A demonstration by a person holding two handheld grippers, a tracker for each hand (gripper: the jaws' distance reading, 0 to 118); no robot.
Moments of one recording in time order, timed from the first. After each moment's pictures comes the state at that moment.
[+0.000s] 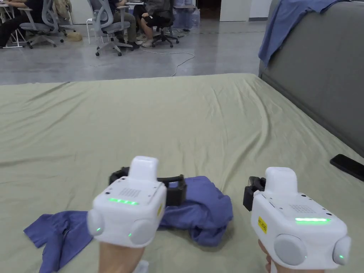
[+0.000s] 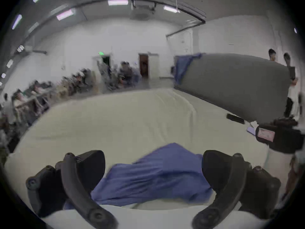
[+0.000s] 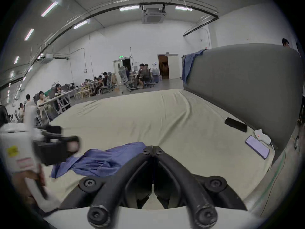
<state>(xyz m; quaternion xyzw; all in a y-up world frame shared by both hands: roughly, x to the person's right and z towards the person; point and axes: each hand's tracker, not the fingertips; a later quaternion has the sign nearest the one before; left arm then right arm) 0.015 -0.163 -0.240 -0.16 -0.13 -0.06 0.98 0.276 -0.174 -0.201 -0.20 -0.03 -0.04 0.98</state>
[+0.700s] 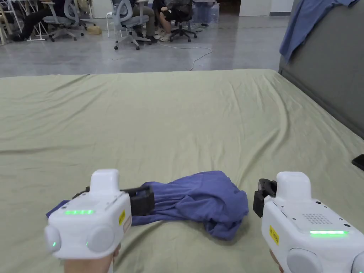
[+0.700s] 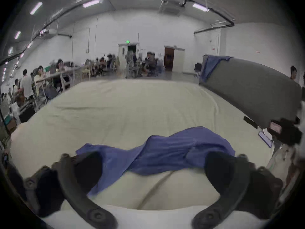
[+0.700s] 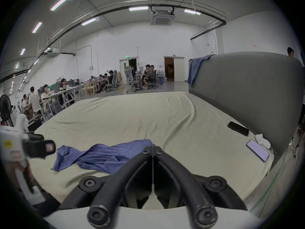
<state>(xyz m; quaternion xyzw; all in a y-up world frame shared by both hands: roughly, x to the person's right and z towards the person) -0.059 -0.192 -0.260 -0.23 -0.09 0.06 0.97 0.260 -0.178 -0.182 -0.19 -0.01 -0.02 0.98</state>
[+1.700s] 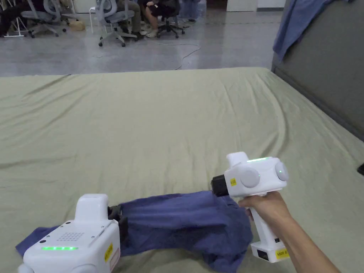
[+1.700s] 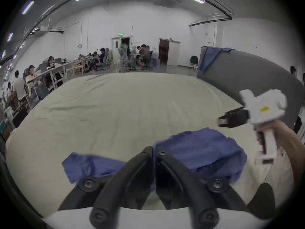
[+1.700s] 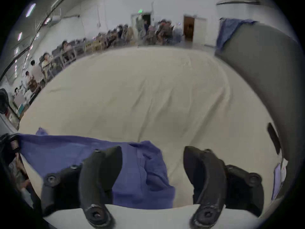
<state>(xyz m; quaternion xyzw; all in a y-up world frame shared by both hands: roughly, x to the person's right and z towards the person) -0.065 -0.224 -0.290 -0.29 -0.09 0.02 0.95 0.261 -0.265 -0.466 -0.47 0.08 0.04 0.88</state>
